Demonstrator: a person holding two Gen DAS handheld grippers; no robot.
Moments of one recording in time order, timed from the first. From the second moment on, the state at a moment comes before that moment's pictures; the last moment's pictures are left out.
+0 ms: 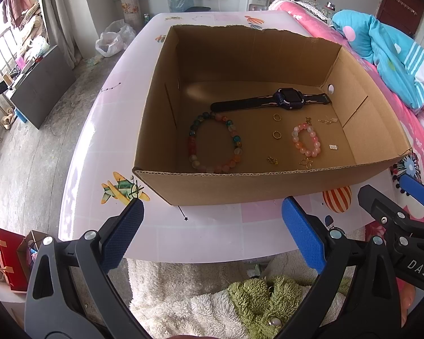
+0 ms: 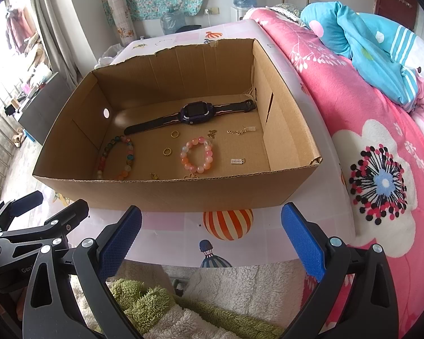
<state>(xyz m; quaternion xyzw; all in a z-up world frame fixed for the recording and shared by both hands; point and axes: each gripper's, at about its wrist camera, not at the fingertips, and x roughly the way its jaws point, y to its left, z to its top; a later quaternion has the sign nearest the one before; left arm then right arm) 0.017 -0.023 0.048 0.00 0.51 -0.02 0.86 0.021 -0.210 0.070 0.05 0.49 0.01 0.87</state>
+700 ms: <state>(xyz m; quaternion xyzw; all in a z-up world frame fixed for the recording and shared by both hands) 0.021 -0.019 0.047 0.00 0.51 -0.02 0.86 0.031 -0.210 0.066 0.04 0.50 0.01 0.87</state>
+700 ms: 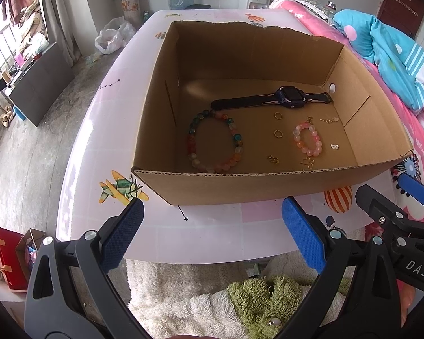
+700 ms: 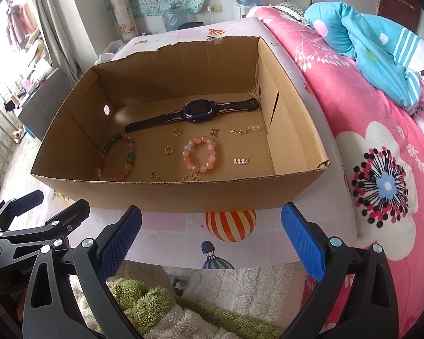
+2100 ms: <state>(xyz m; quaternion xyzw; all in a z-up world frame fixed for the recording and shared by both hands) 0.023 -0.018 0.040 0.00 0.52 -0.02 0.85 0.035 -0.212 0.059 0.04 0.50 0.02 0.86</state>
